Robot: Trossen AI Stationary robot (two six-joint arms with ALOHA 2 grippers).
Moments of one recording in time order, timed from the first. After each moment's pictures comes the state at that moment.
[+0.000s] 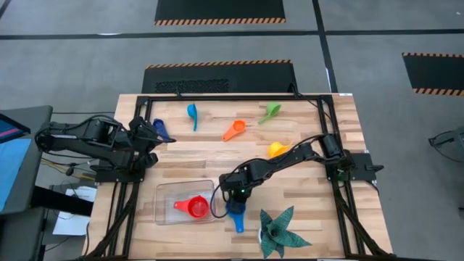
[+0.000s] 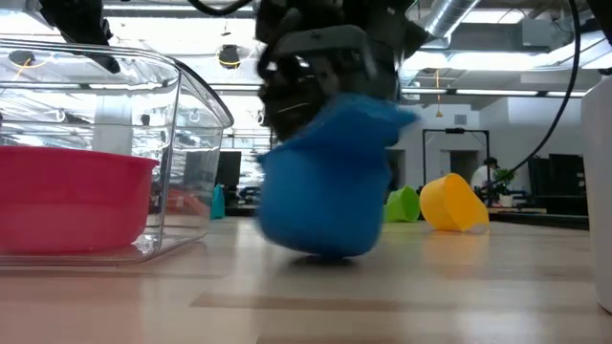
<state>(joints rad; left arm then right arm) -0.13 0.73 0.96 -1.25 -0.39 -0.46 0.21 2.13 1.52 -0.59 -0.27 0.67</state>
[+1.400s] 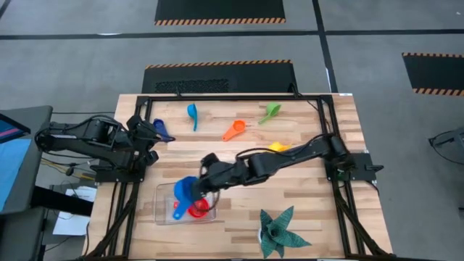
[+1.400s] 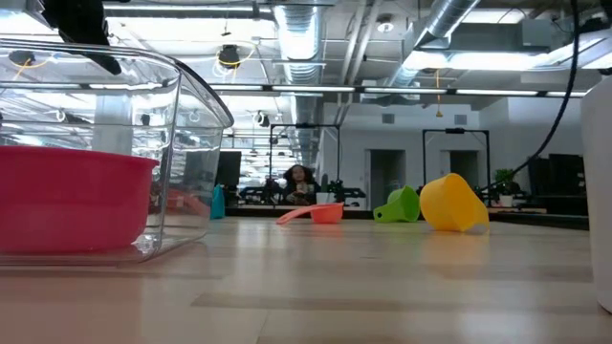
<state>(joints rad) -0.13 0.73 0.96 -1.27 -0.45 -0.49 0.26 2.09 2.00 -0.40 0.17 1.18</state>
